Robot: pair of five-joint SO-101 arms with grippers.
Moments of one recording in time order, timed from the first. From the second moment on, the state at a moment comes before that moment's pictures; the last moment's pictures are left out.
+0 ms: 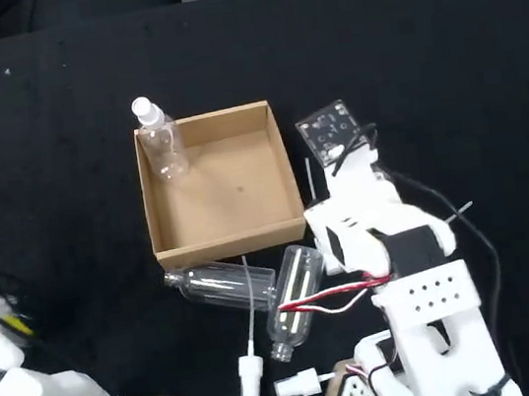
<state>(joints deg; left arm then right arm) -57.8 -2.5 30.5 67.7 -63.5 -8.9 -56.6 56.6 62.7 12.4</state>
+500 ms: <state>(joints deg) -60.8 -2.5 17.6 78.9 -51.3 -14.2 -56.7 45.6 94.3 57.6</state>
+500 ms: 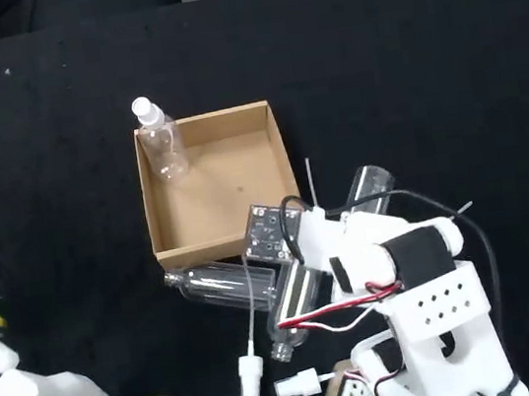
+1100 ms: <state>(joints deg) -61.4 -2.5 16.5 93.9 -86.1 -17.1 -56.7 47.4 94.4 60.4</state>
